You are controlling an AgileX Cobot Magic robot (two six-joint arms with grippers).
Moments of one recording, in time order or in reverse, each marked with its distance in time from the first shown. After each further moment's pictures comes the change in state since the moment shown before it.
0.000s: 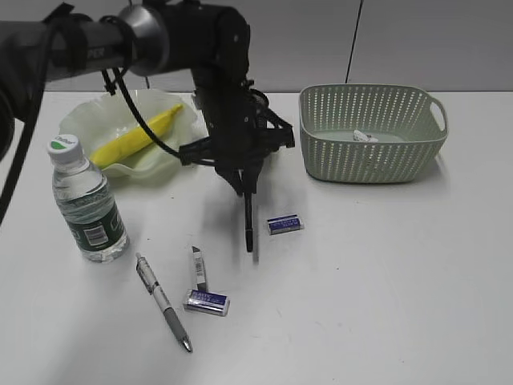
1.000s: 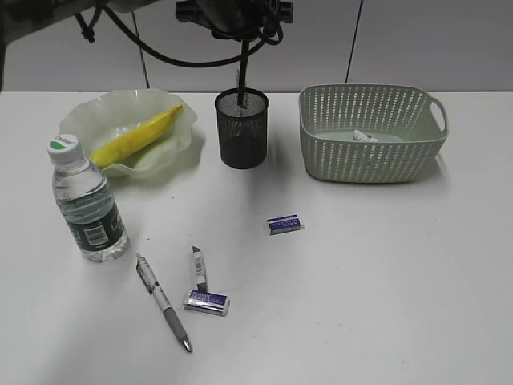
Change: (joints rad) left arm 0.006 -0.058 -0.204 0.525 -0.436 0.010; right arm 0.000 0.000 0.000 0.000 0.000 0.000
